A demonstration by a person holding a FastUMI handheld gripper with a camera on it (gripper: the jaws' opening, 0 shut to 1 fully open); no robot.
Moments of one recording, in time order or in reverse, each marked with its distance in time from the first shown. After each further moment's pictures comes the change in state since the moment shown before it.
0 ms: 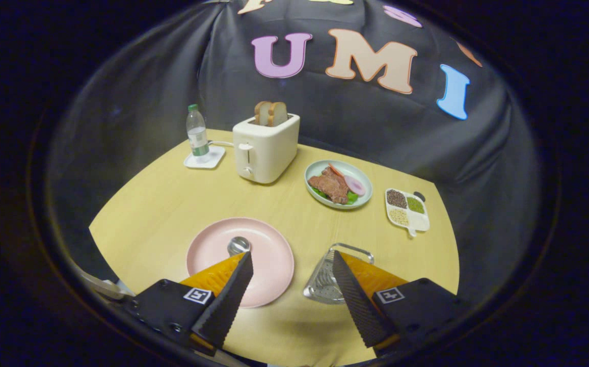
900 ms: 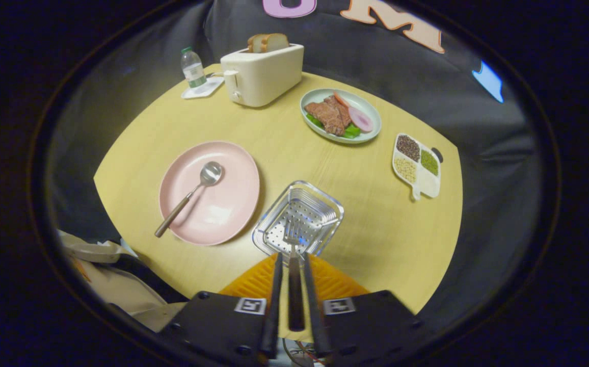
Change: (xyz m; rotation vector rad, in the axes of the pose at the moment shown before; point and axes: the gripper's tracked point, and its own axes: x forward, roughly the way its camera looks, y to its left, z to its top) arm 0.004 -0.084 -0.068 -0.129 0.461 0.124
